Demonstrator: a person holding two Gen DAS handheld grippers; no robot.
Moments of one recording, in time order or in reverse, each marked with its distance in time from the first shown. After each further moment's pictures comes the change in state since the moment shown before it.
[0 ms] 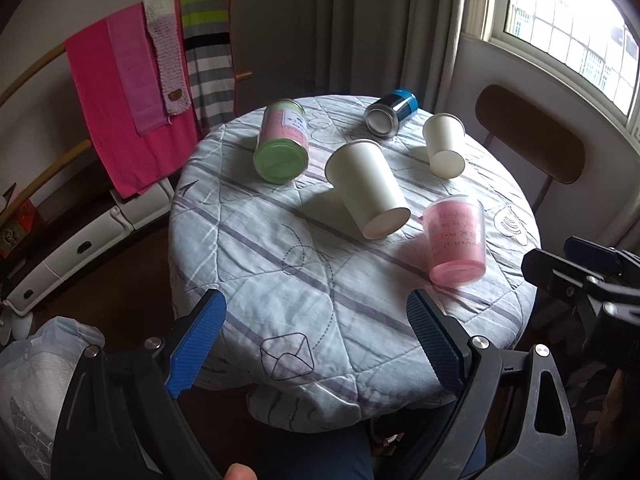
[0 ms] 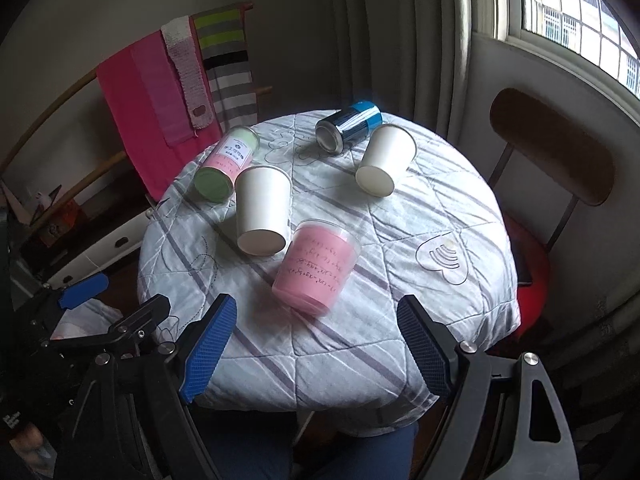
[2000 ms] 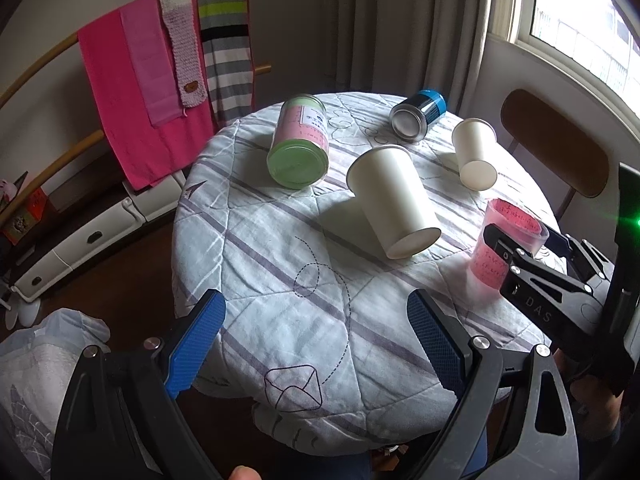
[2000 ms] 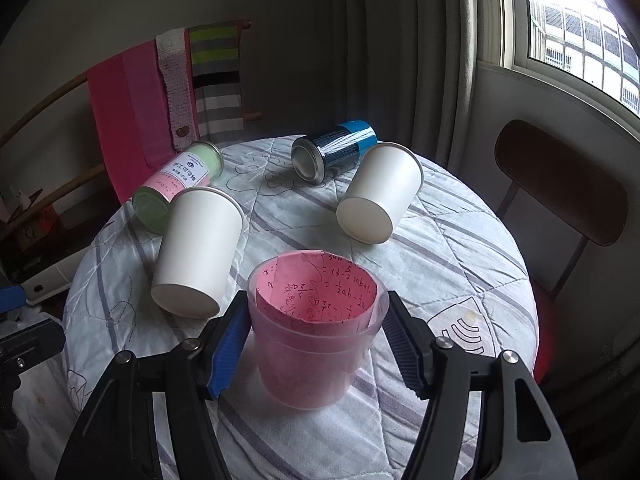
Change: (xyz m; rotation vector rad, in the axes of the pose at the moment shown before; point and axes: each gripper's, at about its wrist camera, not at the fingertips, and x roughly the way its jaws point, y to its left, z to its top) left arm 0.027 0.001 0.015 -0.049 0.019 0.067; right arm 0.082 -0.019 0.012 -0.082 -0.172 -0.065
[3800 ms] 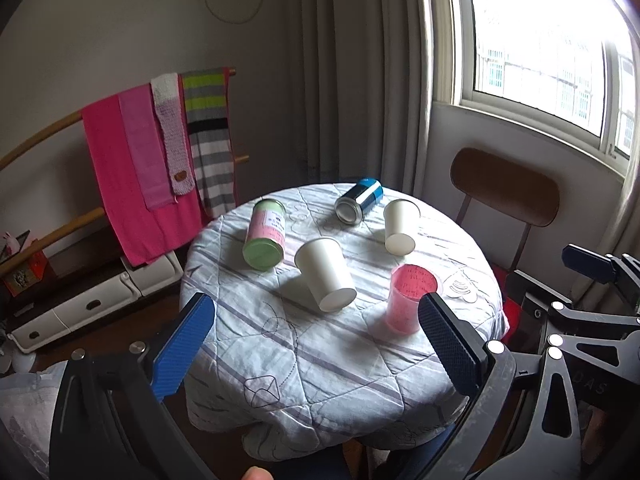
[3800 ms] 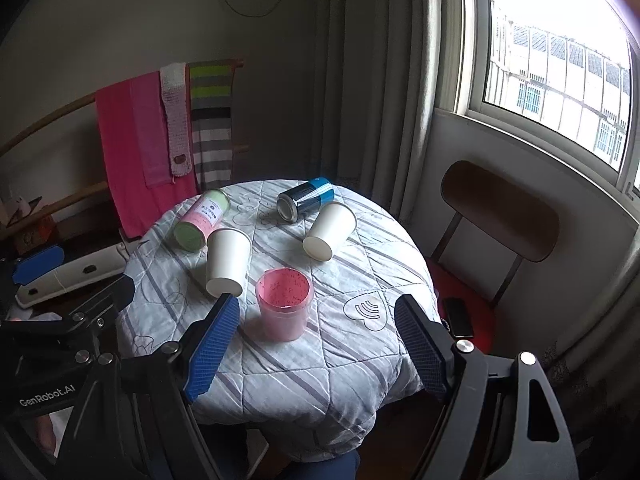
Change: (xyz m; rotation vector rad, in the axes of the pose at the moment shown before) left arm -0.126 -0.043 -0.014 0.081 -0.310 -0.052; right arm -0.165 0.001 0.007 -0.018 -0.076 -0.108
